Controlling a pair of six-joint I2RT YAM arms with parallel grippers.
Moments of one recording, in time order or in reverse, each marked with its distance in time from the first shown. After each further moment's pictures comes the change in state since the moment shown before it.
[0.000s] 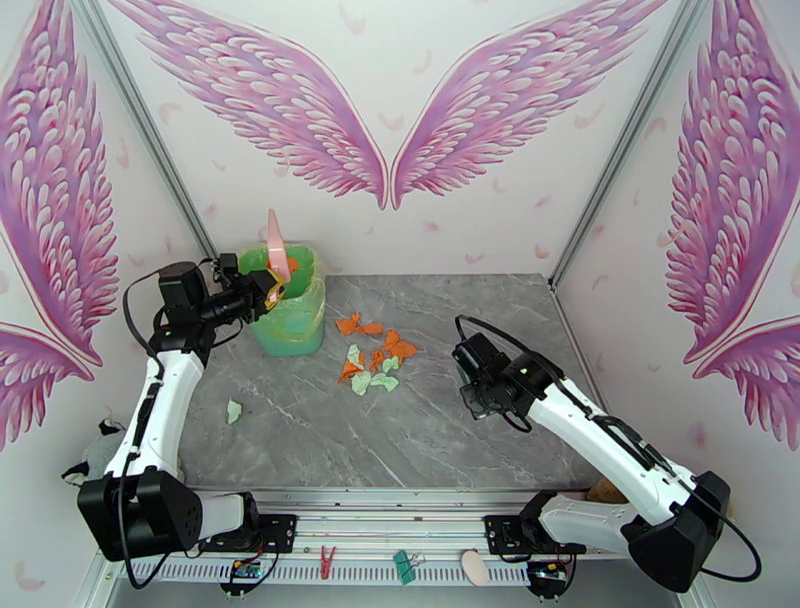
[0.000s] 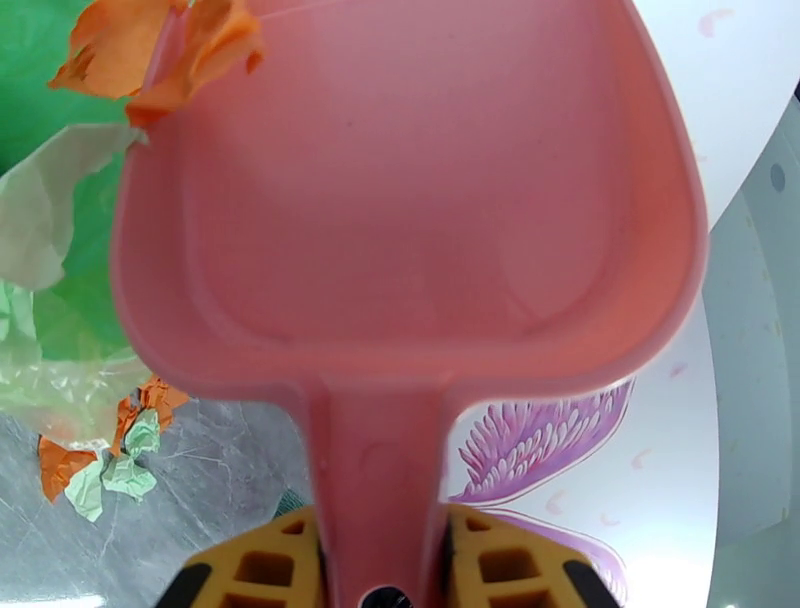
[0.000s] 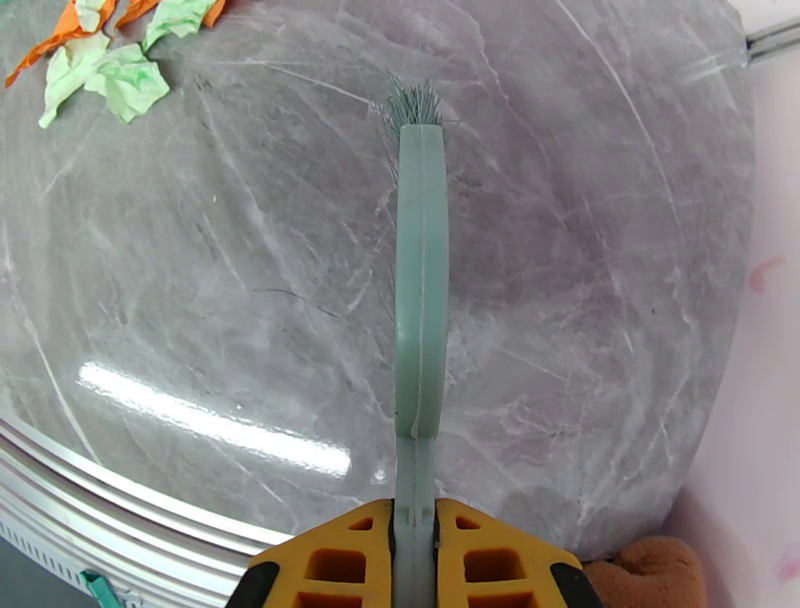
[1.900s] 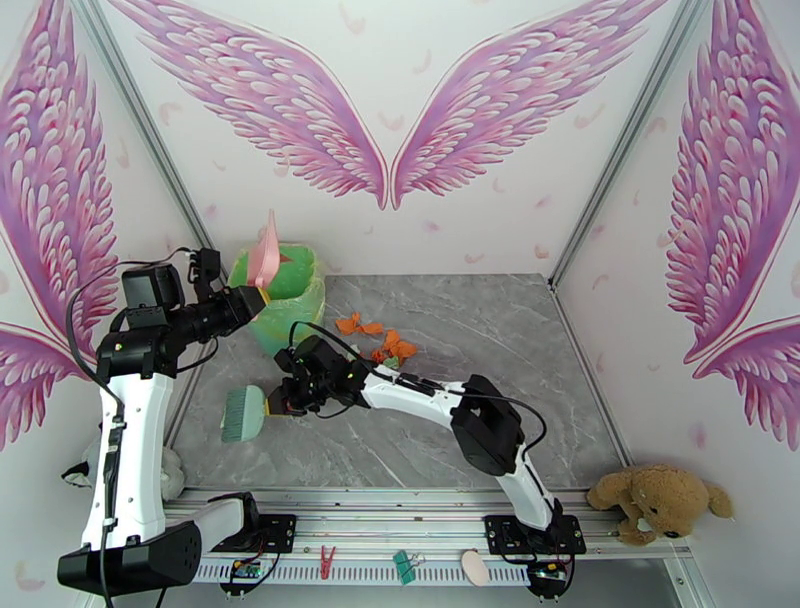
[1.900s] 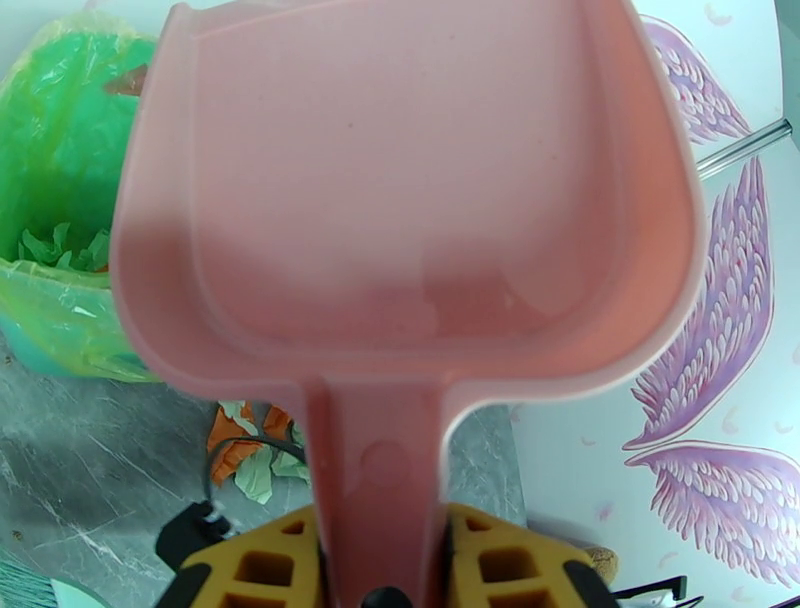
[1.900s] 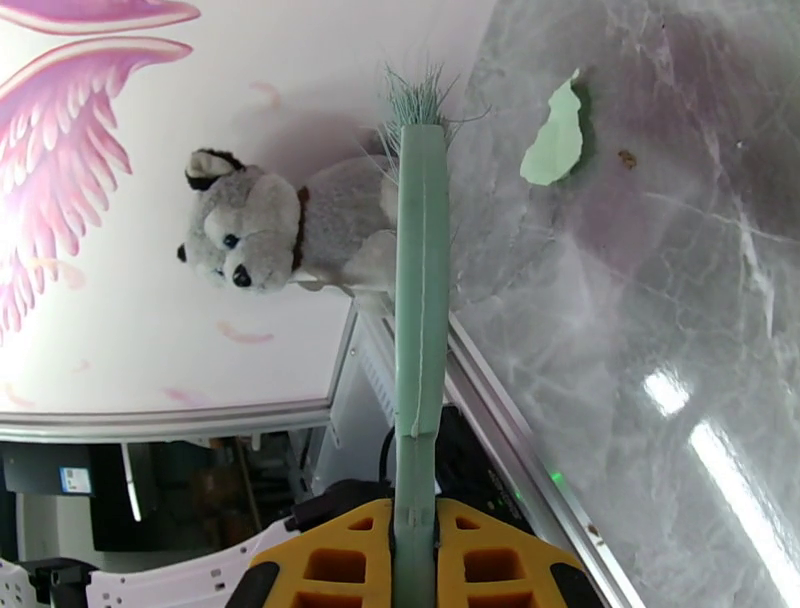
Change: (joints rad) left arm 0.000 -0.131 0.293 -0.713 -0.213 0.700; right arm 0.433 1.007 0.639 1.043 -0.939 0.739
